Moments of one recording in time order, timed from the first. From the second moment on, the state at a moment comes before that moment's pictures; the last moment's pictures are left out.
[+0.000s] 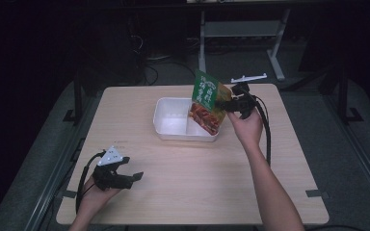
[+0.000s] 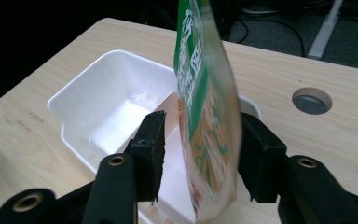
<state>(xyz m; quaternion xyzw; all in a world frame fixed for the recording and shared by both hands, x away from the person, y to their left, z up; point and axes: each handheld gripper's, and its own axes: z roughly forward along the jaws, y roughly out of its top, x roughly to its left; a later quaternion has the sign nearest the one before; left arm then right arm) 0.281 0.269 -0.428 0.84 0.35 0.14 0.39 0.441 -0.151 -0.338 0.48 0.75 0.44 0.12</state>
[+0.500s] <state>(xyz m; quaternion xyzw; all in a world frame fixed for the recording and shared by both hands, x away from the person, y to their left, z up) 0.282 0.268 -0.429 0.84 0.35 0.14 0.39 0.424 -0.178 -0.341 0.46 0.76 0.45 0.08</state>
